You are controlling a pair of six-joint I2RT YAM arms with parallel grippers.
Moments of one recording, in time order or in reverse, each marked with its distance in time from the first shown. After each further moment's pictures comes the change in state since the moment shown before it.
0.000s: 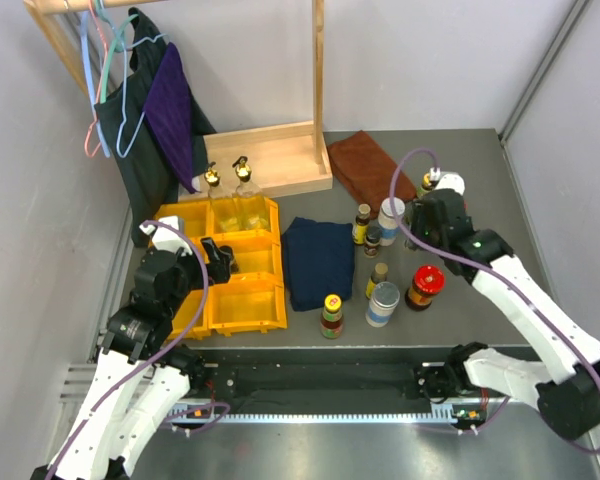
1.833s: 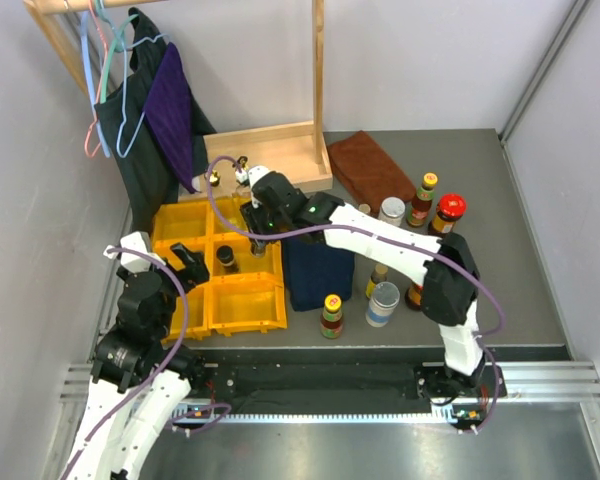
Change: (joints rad) left arm 0.000 -0.175 -0.013 -0.040 -0.271 -0.087; right arm 0.557 0.881 0.875 0.065 -0.280 -0.116
